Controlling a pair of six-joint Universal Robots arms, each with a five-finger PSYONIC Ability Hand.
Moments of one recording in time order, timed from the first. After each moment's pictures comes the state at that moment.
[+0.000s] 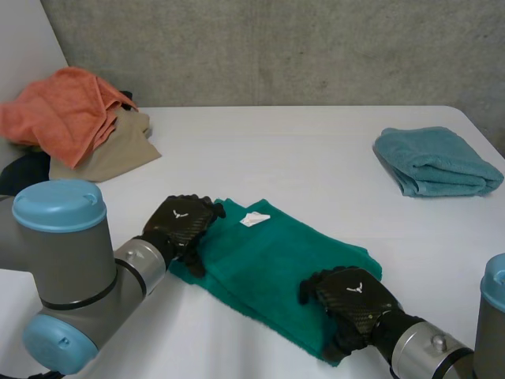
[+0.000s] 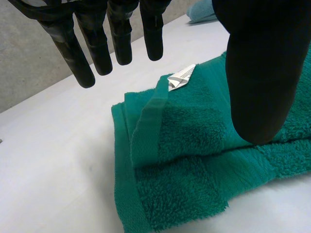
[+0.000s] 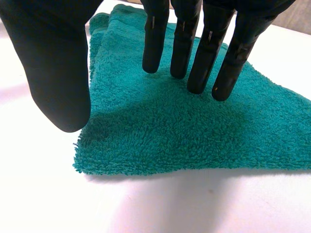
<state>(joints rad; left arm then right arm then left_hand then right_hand) 4.22 -1.96 -1.71 3.30 -1.45 3.38 2.00 -1.44 2.10 -0.10 1.23 2.95 0.34 0.34 0.34 0.34 0.17 0.50 0.58 0.59 0.58 0.38</state>
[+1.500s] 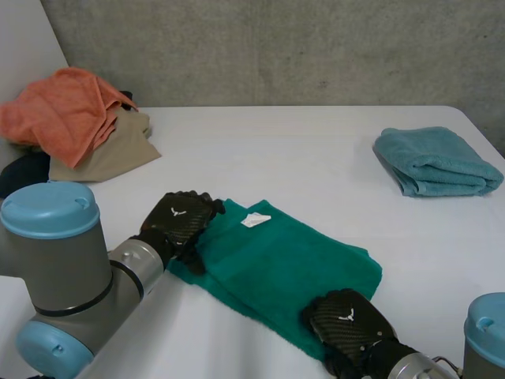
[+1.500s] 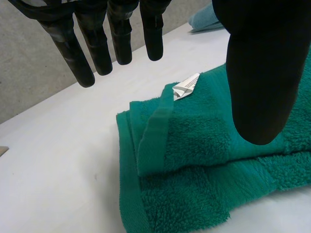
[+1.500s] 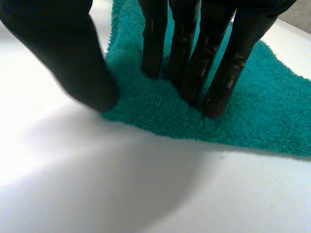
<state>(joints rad) 4.22 -1.93 -1.74 3.32 -1.45 3.37 2.06 -1.40 2.20 -0.23 1.28 2.78 0.34 0.34 0.34 0.33 0.16 0.76 1.00 1.01 1.01 0.81</state>
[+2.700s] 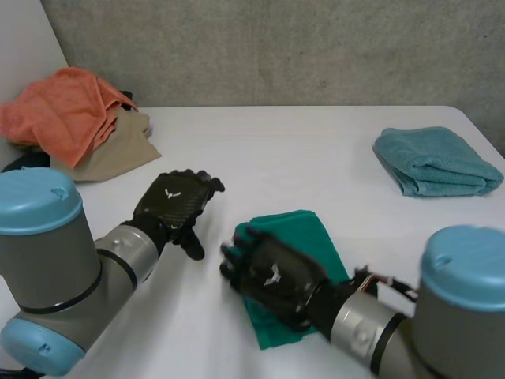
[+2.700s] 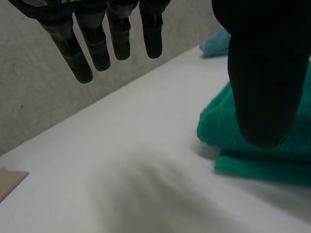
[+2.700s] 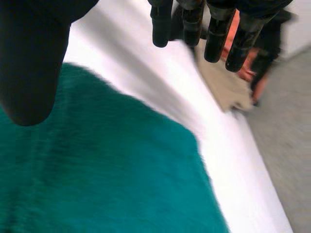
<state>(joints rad) 4.21 -1.85 -1.72 3.32 -1.45 3.33 2.17 -1.33 1.86 -0.20 1.05 2.31 0.31 0.29 0.29 0.29 0.10 0.20 0.22 0.21 0.23 0.07</state>
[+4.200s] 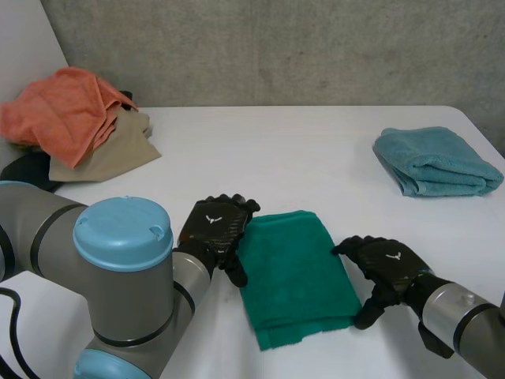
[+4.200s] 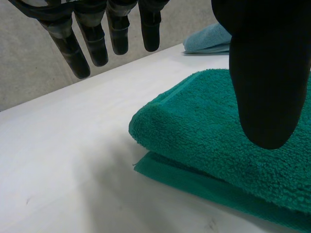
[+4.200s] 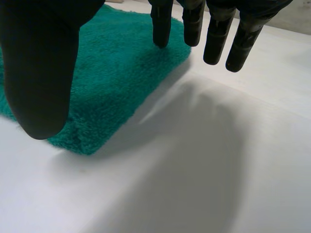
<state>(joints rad) 3.97 -2.01 -1.58 3.27 -1.70 3.15 1.75 -1.35 2.05 -0.14 1.13 2.91 0.24 0.23 0.24 0.23 0.06 0.20 0.22 0.24 0.23 0.07</state>
